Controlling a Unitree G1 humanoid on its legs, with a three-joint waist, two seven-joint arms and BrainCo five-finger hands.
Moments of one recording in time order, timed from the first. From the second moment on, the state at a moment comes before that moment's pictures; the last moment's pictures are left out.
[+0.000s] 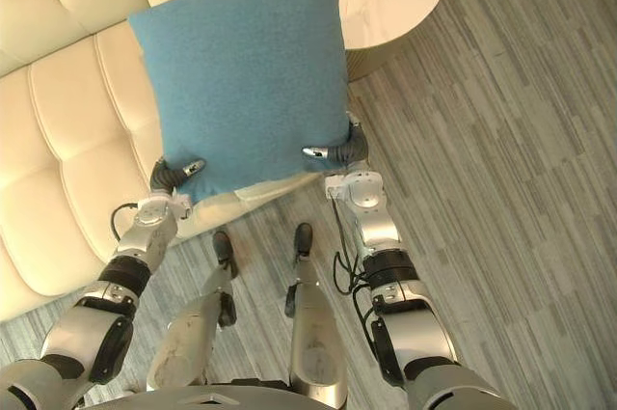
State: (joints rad) left arm -0.59 0.14 -0.08 0.74 -0.33 -0.04 0.30; right arm -0.57 -0.28 0.08 0.45 0.12 -0.04 -0.16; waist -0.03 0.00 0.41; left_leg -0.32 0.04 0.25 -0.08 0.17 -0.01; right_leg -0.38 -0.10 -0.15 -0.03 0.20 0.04
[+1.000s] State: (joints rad) left arm 0.22 0.03 -0.08 -0.08 -0.30 -0.06 0.25; right arm 0.16 -0.09 0.10 -0.06 0.10 -0.06 -0.11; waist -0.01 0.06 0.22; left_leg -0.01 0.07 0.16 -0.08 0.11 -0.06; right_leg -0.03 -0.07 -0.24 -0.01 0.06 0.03
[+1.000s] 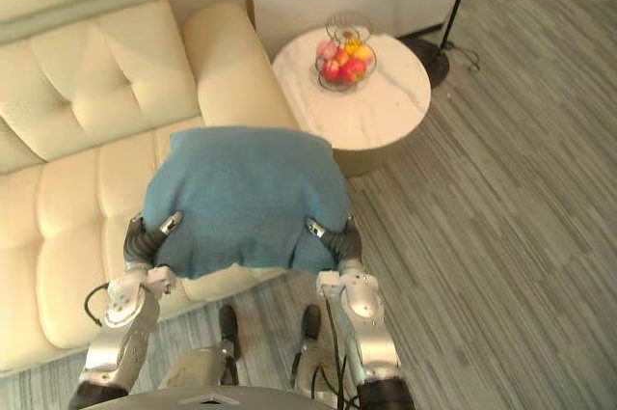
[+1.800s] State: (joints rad) left arm 0.18 0.03 -0.14 -0.04 -0.37 -0.05 0.25; right arm 0.15 -0.06 0.03 -0.07 -0.04 -0.03 -0.15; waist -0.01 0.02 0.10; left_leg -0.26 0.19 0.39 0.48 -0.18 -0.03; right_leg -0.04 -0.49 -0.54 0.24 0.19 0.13
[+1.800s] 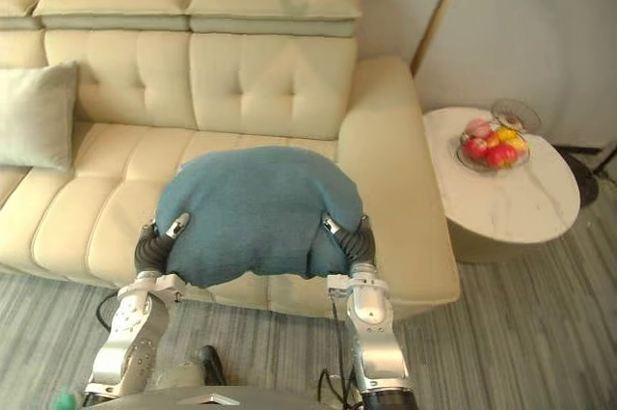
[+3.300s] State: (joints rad) left arm 0.17 0.04 -0.16 -0.02 -0.31 -0.05 0.26; right arm 0.13 -0.09 0.08 -0.09 0.07 -0.02 -0.16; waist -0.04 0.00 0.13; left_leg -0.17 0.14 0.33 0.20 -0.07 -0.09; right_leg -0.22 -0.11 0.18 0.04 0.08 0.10
